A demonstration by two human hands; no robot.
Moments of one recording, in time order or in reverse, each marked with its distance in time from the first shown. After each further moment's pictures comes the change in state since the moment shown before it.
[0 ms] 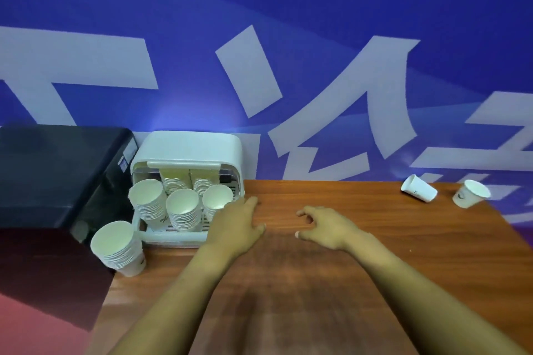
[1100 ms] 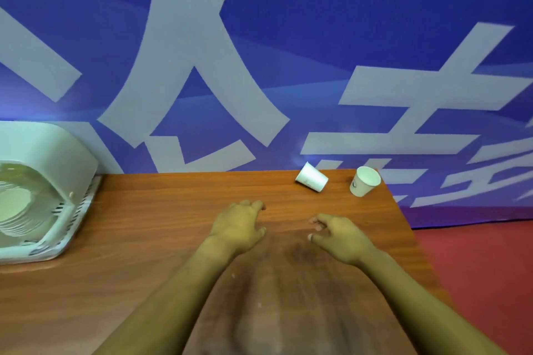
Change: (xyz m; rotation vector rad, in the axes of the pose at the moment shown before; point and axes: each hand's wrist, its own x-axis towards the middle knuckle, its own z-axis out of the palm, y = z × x) left_hand 0.121 0.330 0.160 0.051 -0.264 0.092; right_hand -0.053 0.388 -0.088 0.192 0.065 0.127
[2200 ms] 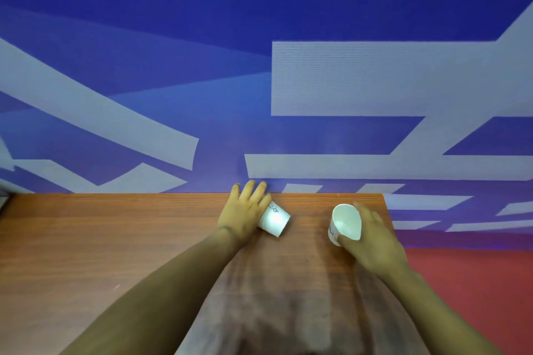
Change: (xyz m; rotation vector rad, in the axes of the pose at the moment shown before) left_hand 0.277 0.096 0.085 0.696 -0.070 0.034; right_hand 0.195 0.224 -0.085 0.069 0.134 0.113
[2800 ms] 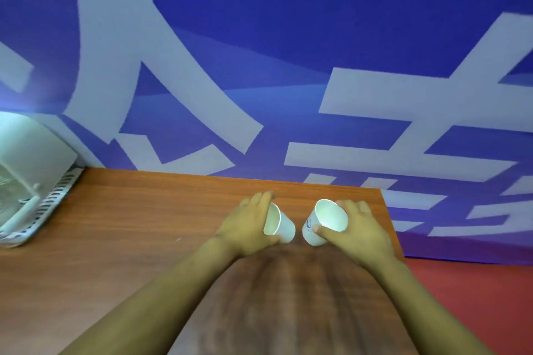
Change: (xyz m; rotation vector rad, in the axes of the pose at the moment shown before) left_hand -0.188 -0.025 -0.026 -0.874 0.199 -0.052; right_hand -0.148 -0.106 -0.007 -0.023 0.078 -0.086
